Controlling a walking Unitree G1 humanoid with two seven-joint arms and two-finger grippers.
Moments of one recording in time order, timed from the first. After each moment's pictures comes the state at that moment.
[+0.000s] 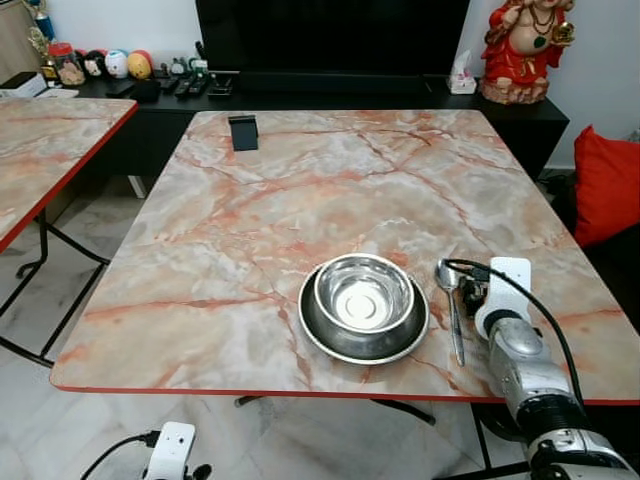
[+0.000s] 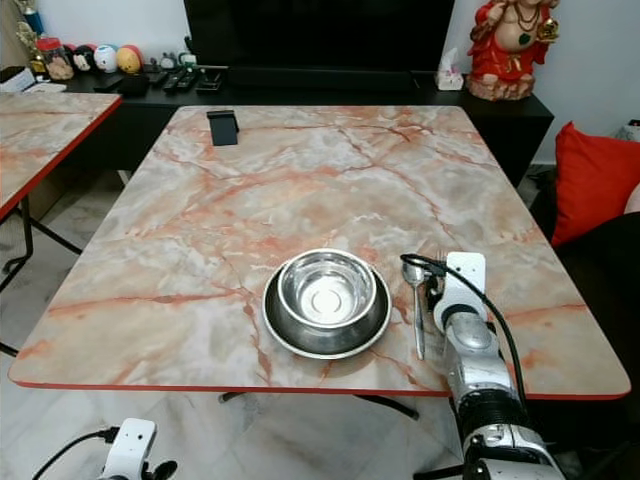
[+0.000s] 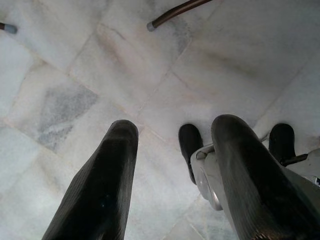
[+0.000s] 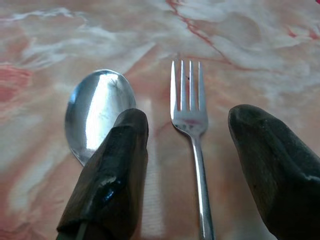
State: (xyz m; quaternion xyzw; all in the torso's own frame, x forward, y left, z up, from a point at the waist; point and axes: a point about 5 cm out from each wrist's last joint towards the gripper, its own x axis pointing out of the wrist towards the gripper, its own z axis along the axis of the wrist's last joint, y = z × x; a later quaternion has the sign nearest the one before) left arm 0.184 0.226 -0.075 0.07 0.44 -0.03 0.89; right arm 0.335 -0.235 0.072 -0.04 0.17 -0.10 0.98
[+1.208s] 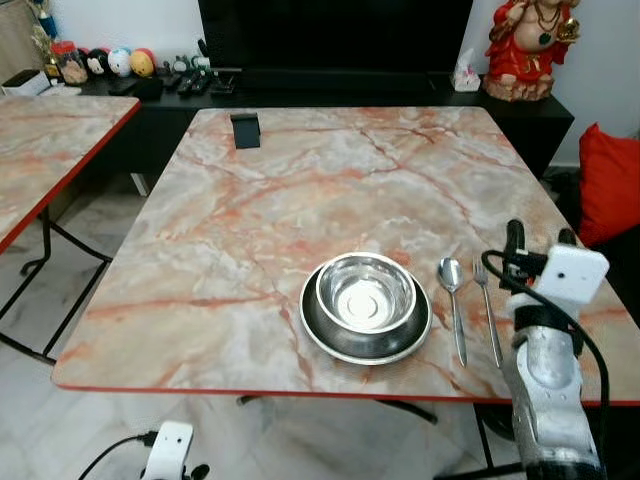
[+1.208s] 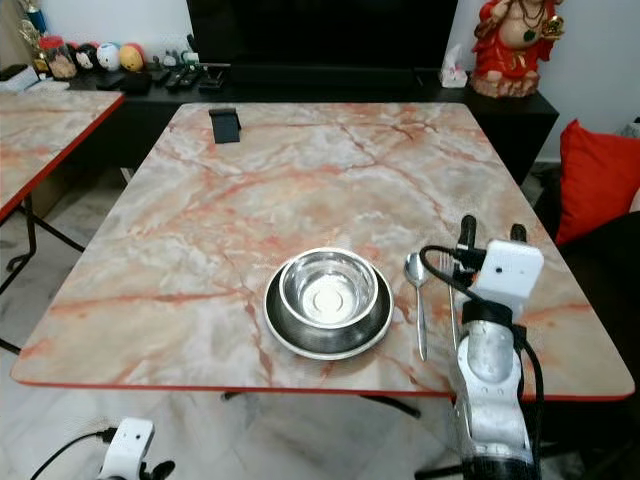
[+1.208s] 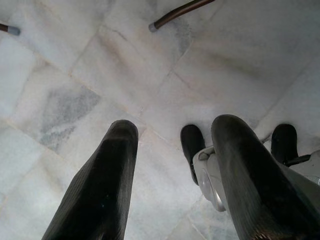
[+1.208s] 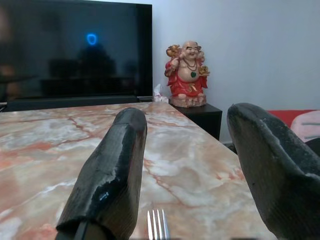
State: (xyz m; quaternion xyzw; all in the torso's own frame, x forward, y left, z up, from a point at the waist) left arm 0.184 0.228 -0.074 0.07 0.44 -0.03 0.89; right arm 0.284 -0.220 0.143 -0.05 -0.13 -0.16 0.98
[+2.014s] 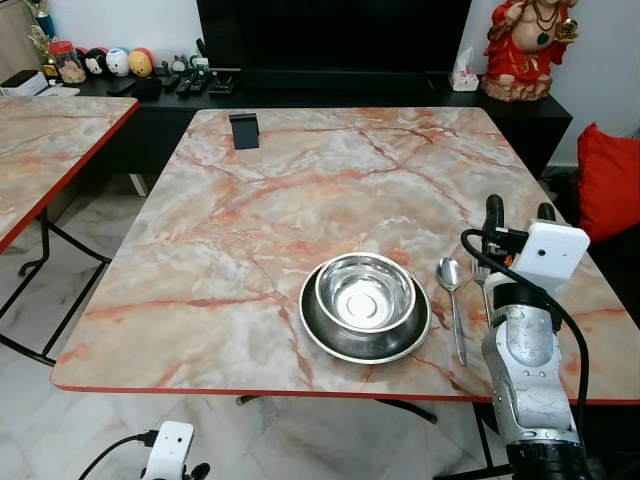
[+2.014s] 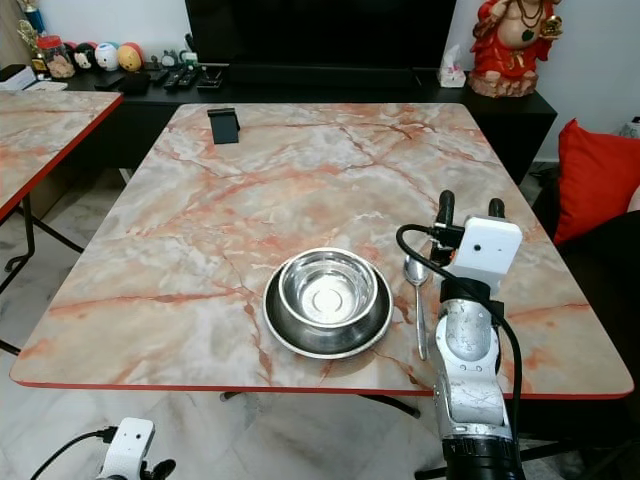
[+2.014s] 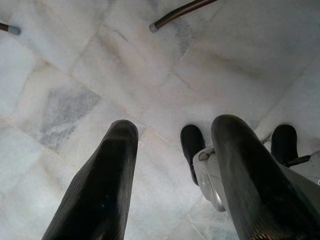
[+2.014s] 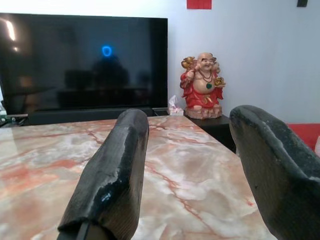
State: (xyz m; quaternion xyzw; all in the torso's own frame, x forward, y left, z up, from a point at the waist) left arm 0.184 0.228 -0.074 0.07 0.44 -0.03 0.89; right arm 0.304 -0.200 0.165 -0.05 -0.15 -0.14 0.98
